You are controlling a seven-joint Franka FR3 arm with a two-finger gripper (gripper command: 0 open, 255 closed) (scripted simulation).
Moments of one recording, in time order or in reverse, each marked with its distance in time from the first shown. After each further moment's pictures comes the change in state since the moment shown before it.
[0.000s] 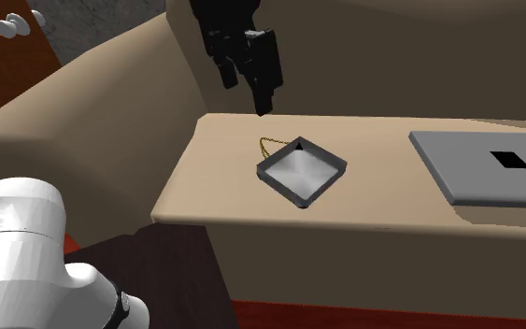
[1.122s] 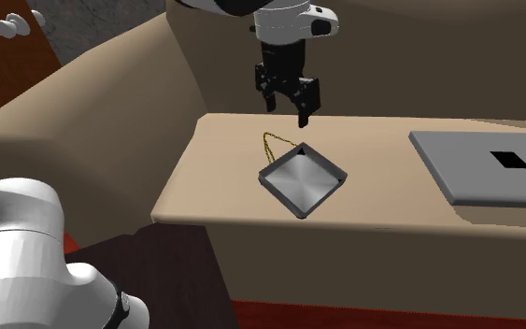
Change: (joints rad) arm 0.049 0.464 0.136 0.080 -0.027 0.331 0.030
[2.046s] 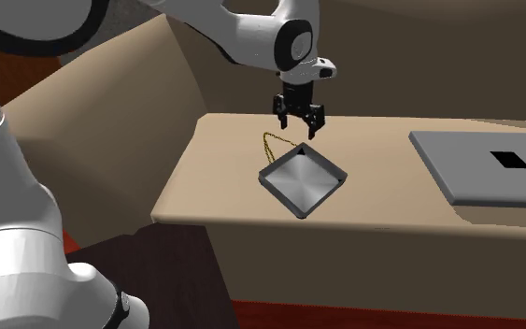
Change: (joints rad) arm 0.065 0.535 0.083 0.279 -0.183 0.177 0.103
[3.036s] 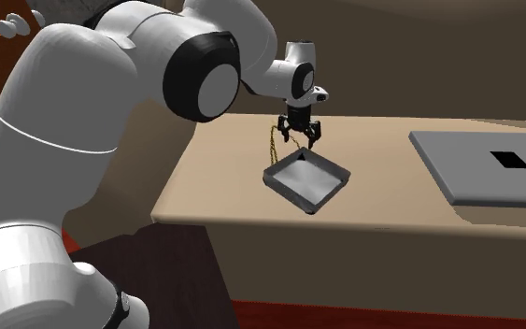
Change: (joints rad) arm 0.150 0.523 -0.027 0.472 -0.155 -0.025 0.028
